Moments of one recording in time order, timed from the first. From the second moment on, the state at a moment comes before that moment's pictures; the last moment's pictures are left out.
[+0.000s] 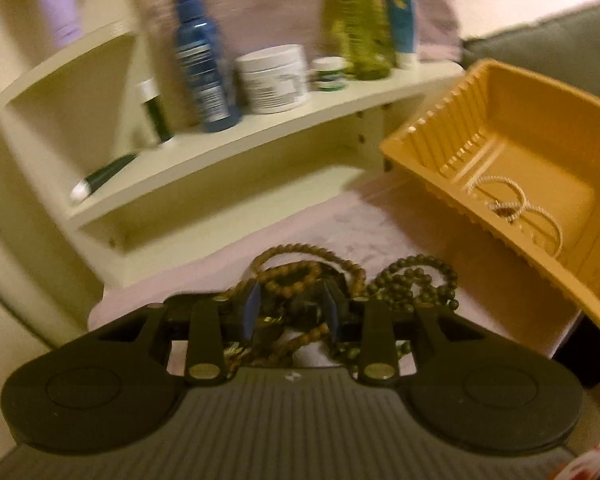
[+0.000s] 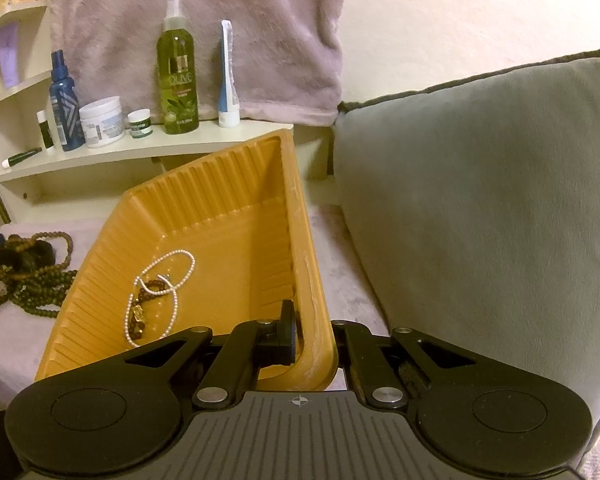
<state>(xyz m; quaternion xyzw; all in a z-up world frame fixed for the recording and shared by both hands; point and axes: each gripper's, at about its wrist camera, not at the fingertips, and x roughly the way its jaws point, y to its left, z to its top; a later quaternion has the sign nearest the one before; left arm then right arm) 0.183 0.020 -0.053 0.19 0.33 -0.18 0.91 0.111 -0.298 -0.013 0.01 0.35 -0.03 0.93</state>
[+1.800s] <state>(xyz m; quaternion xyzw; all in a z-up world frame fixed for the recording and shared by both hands) 0.186 -0.088 0.135 0.10 0.23 -0.33 0.91 0.109 -0.290 -0.003 0.01 0.33 -0.03 0.94</state>
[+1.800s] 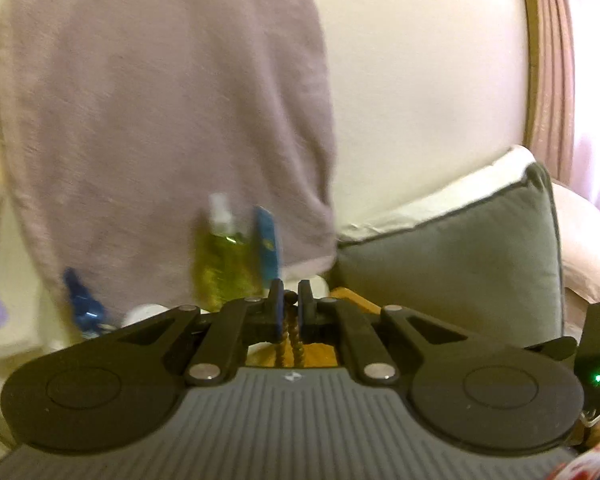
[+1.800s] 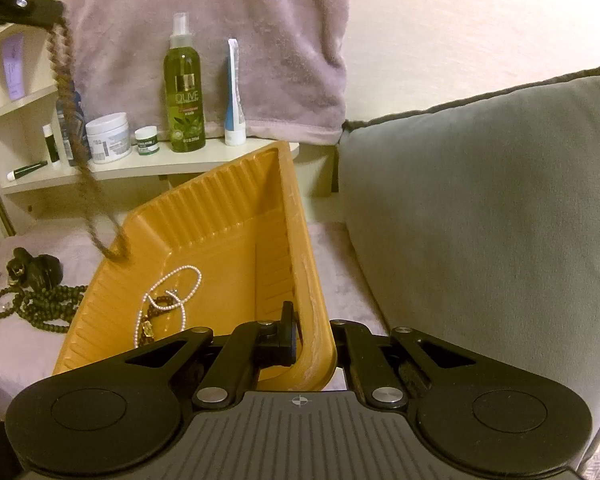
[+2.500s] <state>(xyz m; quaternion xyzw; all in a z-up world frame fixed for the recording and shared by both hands) 0.188 -0.129 0.019 0.11 0.36 -0.36 0.86 0.112 -0.296 -0.008 0.01 0.34 -0.03 0.94</state>
